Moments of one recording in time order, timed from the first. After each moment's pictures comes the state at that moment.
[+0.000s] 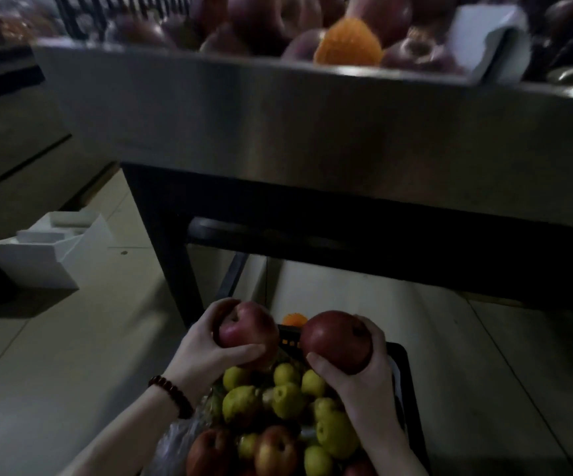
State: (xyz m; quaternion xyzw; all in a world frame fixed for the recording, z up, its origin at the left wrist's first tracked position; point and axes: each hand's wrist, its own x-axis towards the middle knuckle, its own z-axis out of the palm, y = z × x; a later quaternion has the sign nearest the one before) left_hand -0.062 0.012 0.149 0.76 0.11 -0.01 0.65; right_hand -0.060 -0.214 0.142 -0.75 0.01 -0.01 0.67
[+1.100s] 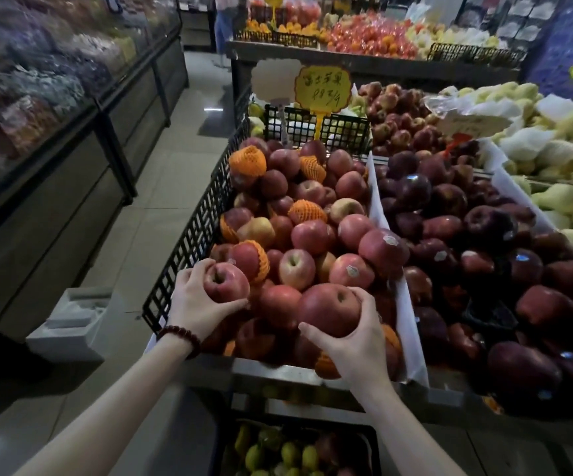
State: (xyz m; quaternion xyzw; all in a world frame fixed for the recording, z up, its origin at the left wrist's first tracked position) left_hand 0.128 0.107 0.552 0.90 0.14 0.07 0.41; right_hand 0.098 -0.138 0.558 -0.84 0.01 -0.04 0.54
